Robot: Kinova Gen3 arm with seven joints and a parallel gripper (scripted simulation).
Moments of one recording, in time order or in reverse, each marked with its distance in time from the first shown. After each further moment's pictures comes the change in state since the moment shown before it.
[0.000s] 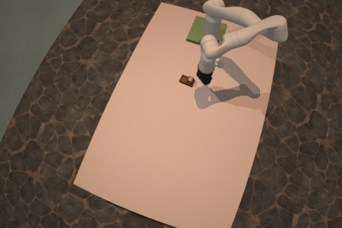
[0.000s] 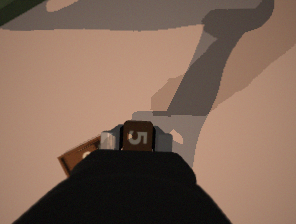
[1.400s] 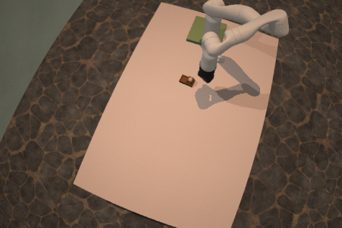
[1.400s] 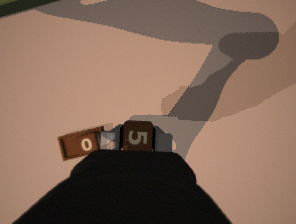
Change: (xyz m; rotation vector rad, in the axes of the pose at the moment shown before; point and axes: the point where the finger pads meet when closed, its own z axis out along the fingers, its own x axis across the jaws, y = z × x) arm 0.001 -0.004 -0.023 -0.001 0.012 -0.235
